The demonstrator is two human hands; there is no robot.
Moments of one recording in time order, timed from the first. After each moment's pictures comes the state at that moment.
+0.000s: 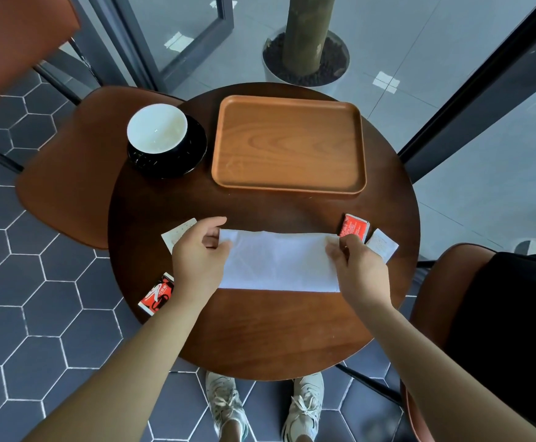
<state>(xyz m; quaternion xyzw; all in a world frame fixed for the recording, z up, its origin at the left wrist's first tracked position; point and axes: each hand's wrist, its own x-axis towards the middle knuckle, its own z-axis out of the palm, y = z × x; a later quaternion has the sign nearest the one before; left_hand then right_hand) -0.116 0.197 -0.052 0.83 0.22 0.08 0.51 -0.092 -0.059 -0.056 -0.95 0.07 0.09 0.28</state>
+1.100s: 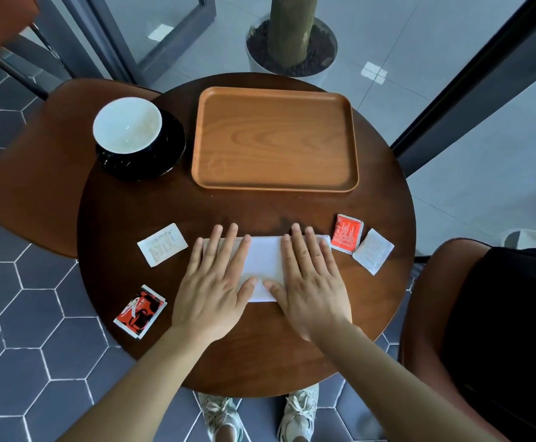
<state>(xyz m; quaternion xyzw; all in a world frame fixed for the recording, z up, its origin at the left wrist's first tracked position) -0.134 0.182 -0.101 0.99 -0.11 -0.05 0.04 -0.114 -0.020 -0.082 -0.98 -0.18 0.09 0.00</state>
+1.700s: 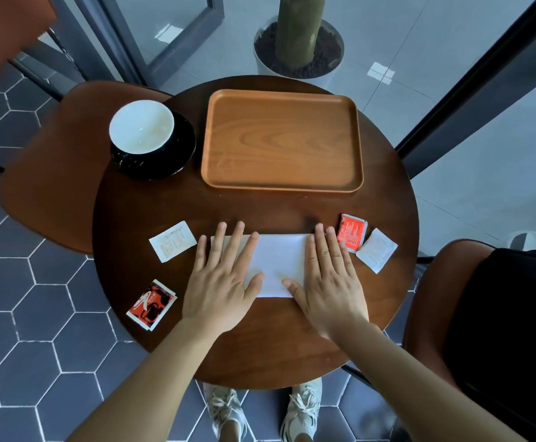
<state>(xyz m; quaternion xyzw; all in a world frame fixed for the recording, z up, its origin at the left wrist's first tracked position) -0.134 0.179 -0.090 0.99 -0.09 -0.09 0.03 -0.118 -0.040 -0.088 -0.98 -0.16 0.09 -0.01</state>
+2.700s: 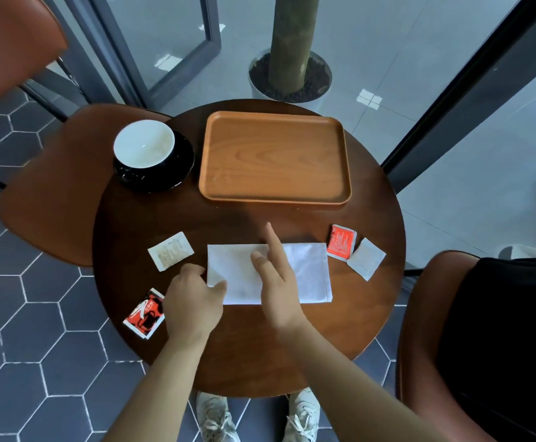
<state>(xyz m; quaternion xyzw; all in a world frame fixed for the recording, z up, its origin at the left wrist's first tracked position) -0.141 0.174 -0.040 0.89 0.32 -0.09 0.31 -0.120 0.045 -0.048 -0.72 0.07 0.18 0.66</state>
